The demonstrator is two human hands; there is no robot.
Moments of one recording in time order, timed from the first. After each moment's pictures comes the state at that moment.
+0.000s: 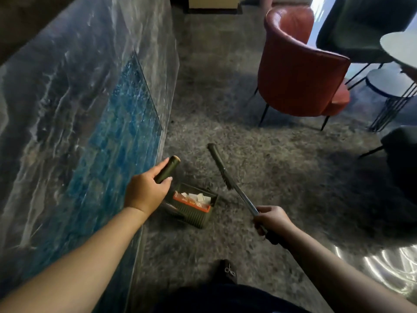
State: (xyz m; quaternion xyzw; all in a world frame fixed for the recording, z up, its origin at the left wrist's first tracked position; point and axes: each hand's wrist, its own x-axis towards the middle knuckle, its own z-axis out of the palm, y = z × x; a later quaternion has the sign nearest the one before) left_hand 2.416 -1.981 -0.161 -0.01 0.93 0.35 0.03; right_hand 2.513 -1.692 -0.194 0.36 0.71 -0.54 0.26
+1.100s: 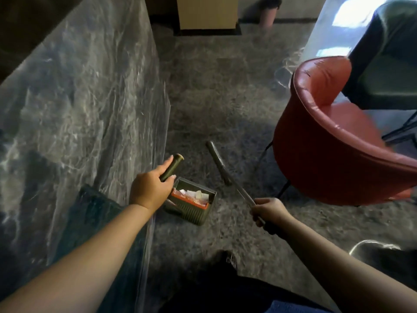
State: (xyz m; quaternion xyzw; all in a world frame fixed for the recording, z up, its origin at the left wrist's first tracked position) left_hand 1.660 -1.842 -0.162 0.01 0.95 0.31 0.05; right_hand 1.758 -1.566 -0.185 0.37 0.71 -0.55 0.24
